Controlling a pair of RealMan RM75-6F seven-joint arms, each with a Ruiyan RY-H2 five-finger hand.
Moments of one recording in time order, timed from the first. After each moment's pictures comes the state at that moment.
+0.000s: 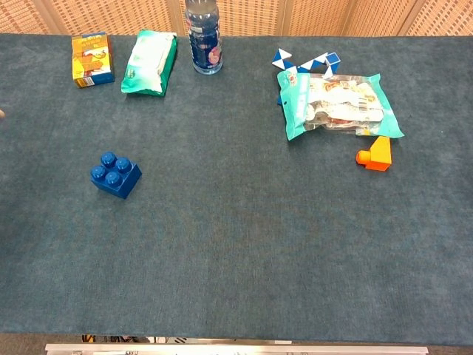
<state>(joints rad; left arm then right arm) -0.16 -1.08 0.02 -1.64 1.65 1.36 -0.04 0.16 -0.94 0.07 -1.79 -1.51 1.38 -0.07</state>
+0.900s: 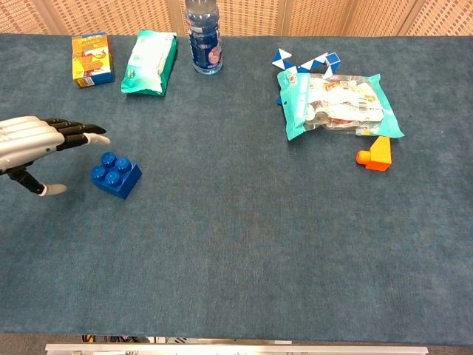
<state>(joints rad) -0.56 -1.17 0.07 -1.44 1.73 0.87 -0.10 0.15 -0.94 0.07 -1.81 -1.48 1.39 -0.10</state>
